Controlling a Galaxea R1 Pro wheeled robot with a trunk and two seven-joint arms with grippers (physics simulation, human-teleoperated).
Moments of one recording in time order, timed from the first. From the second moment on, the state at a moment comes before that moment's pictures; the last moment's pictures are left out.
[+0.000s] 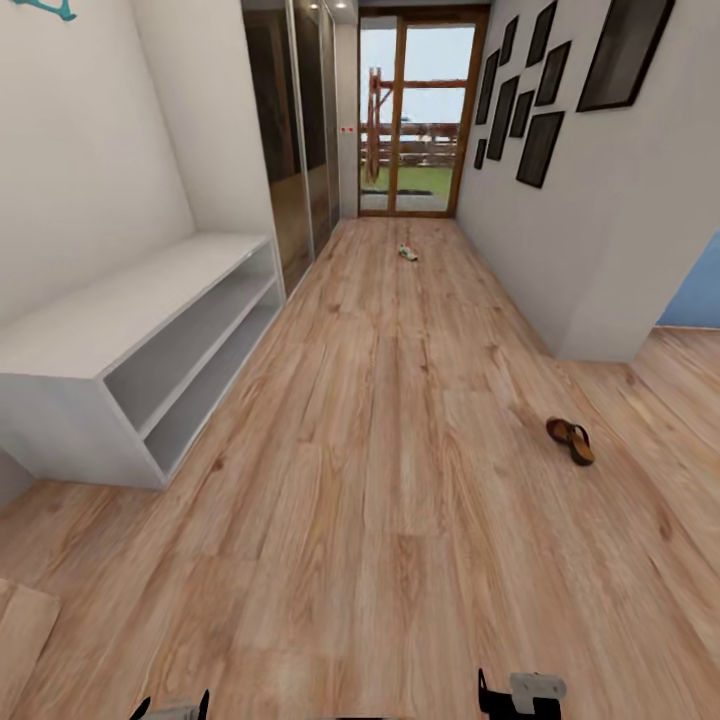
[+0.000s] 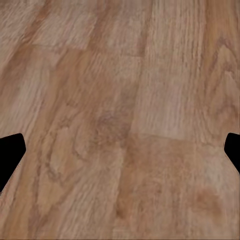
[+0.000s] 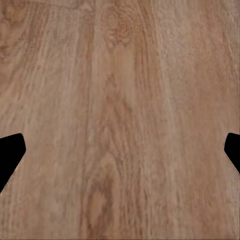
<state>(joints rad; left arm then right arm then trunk) -0.23 0.06 0.54 -0.24 -0.30 -0.75 -0.18 -0.40 0.00 0.05 -0.03 0.04 -0.64 -0.25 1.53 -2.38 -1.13</state>
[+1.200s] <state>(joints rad) -0.23 0.06 0.54 -0.24 -0.30 -0.75 -0.18 -0.40 0.00 0.05 -0.03 0.04 -0.64 -0.25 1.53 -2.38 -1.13</state>
